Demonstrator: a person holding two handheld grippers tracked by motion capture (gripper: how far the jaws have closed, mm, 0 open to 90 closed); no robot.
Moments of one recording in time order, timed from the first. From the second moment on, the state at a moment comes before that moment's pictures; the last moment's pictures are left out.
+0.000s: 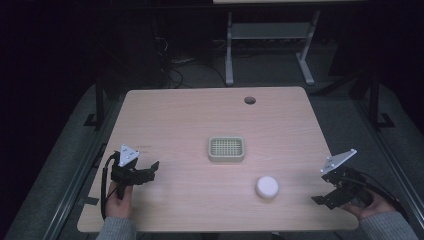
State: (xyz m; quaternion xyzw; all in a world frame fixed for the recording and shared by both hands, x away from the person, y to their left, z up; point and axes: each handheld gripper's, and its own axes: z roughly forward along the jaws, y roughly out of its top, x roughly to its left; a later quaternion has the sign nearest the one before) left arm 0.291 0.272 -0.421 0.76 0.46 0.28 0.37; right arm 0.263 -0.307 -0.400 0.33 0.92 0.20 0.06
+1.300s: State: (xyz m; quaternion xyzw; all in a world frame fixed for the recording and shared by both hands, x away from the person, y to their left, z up) left arm 0.290 0.273 -0.420 0.76 0.45 0.29 0.37; right arm 0.281 -0.250 -0.380 0.27 0.95 0.18 0.05
